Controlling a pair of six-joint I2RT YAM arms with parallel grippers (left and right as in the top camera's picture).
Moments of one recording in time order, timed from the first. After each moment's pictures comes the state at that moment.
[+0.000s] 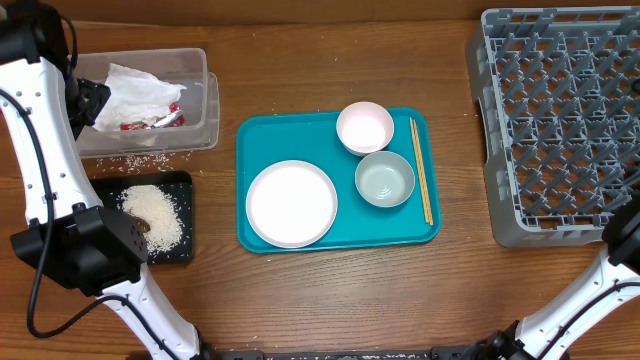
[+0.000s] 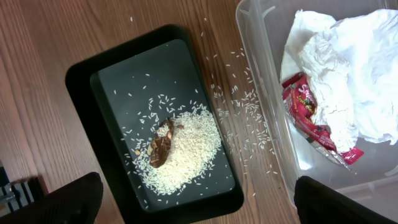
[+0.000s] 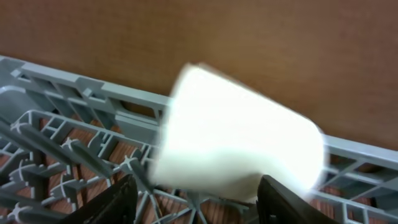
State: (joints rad) left arm 0.34 2.11 2.33 -1.69 -0.29 -0.97; right arm -0.68 2.28 1.86 -0.18 0.51 0.36
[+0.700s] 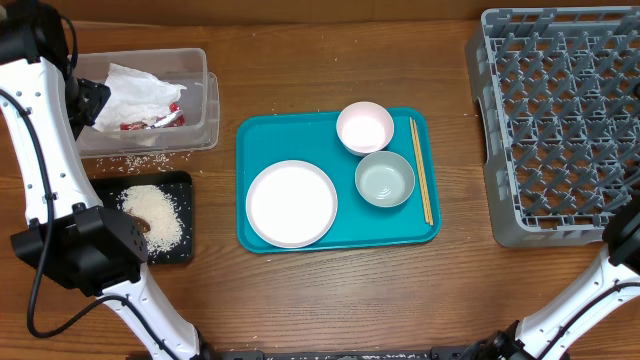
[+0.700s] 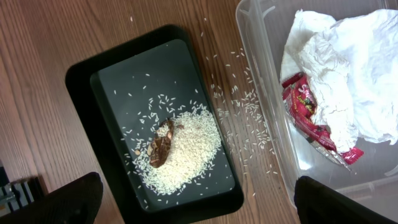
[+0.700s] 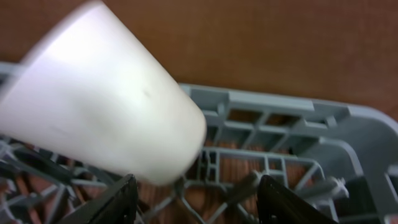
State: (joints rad) left arm 0.34 2.11 2.33 -1.69 -0.29 -0.97; right arm -0.68 2.28 1.86 -0.41 0.72 0.51
